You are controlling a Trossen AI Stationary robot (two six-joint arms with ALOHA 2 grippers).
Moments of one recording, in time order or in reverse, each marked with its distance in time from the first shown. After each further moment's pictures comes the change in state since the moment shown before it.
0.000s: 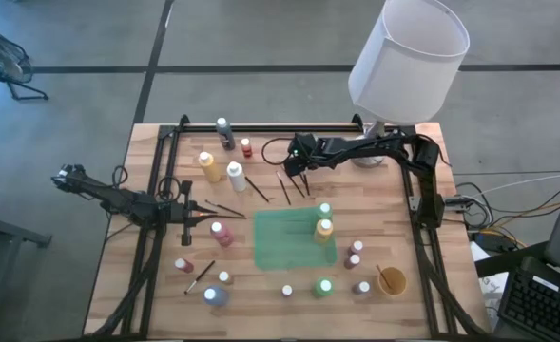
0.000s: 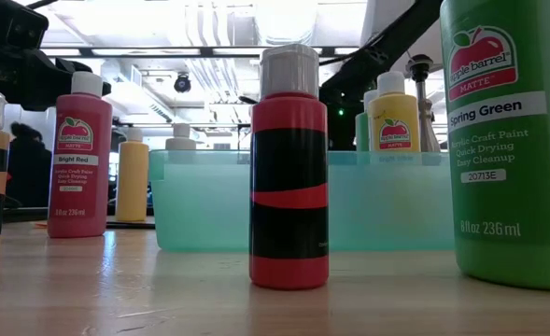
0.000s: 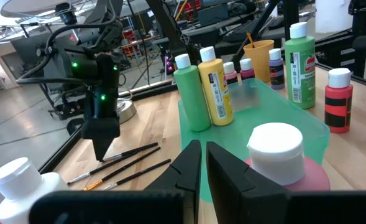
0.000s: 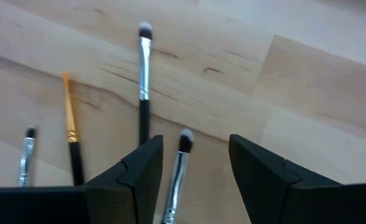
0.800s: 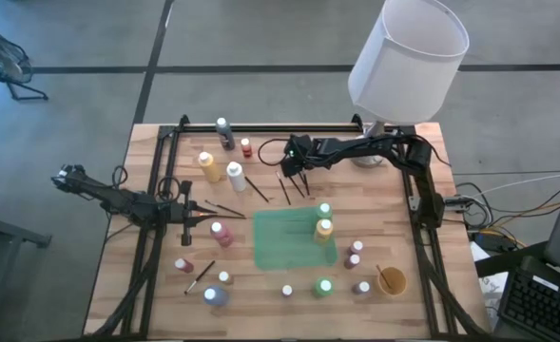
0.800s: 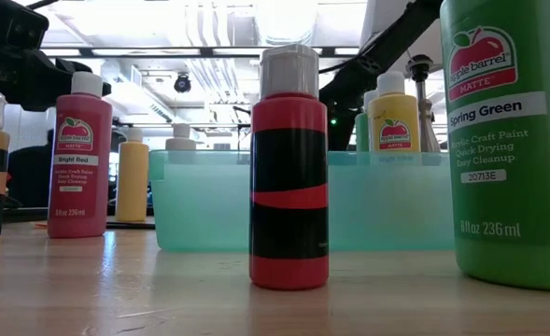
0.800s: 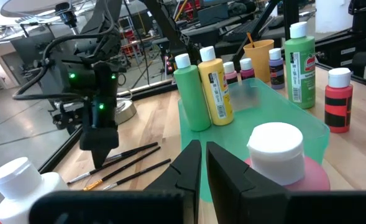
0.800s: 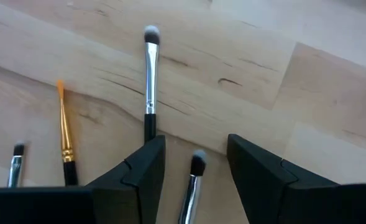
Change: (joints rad) left arm 0.000 0.000 0.000 0.000 0.000 0.000; right arm -0.002 0.115 0.067 -0.002 0.003 -0.015
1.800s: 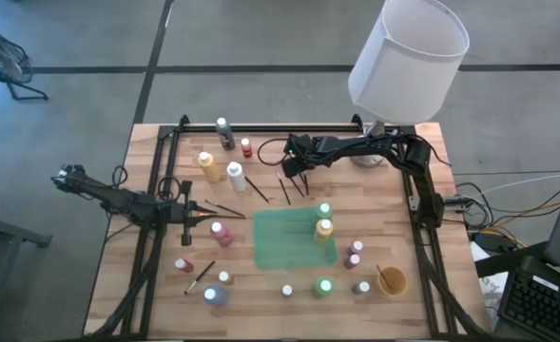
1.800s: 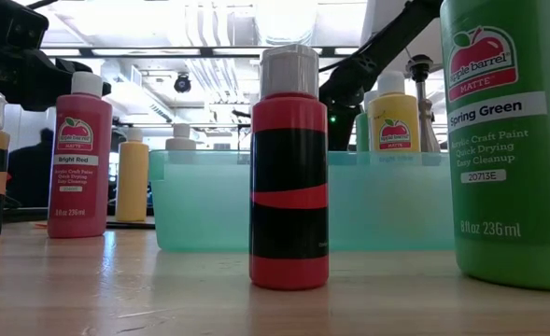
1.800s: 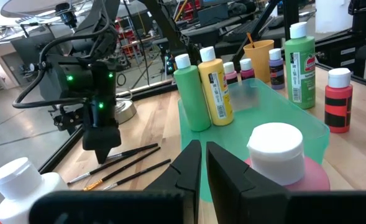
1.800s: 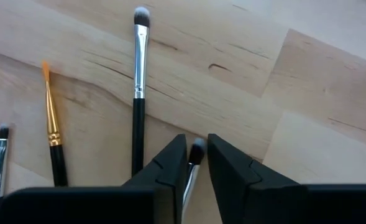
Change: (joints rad) left arm 0.000 0.000 0.000 0.000 0.000 0.000; right arm 0.008 -0.018 0.018 -0.099 -0.042 -0.011
